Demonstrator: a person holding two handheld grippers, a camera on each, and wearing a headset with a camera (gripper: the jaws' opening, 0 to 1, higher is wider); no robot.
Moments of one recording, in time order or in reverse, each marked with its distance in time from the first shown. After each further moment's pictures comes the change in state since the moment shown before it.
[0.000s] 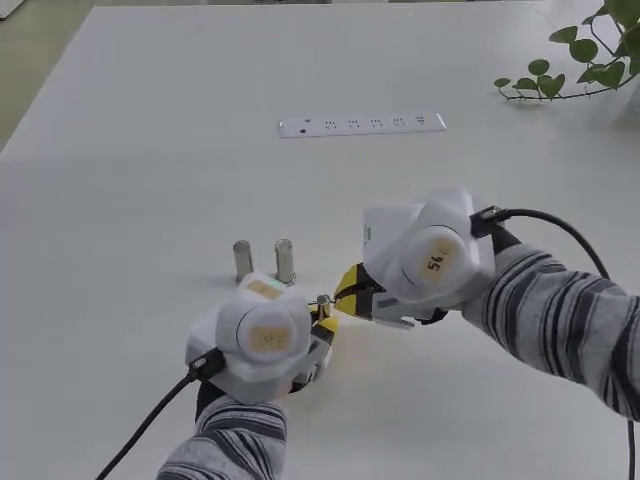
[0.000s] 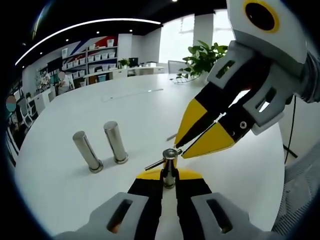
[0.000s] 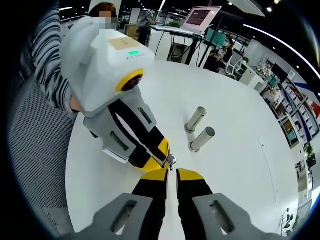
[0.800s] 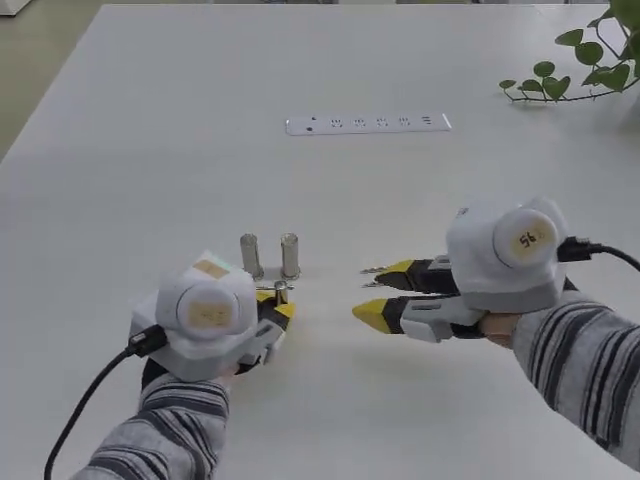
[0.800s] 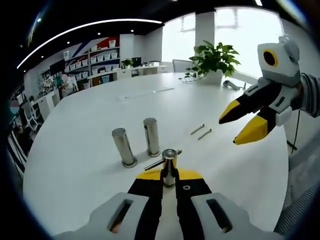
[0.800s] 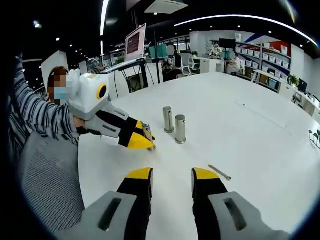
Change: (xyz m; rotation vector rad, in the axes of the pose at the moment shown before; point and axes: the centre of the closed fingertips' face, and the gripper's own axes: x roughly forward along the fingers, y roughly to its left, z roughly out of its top) left arm -0.033 0.055 -0.006 0.023 0.012 0.044; right arm -0.021 -0.003 -0.023 0.570 -0.230 -0.111
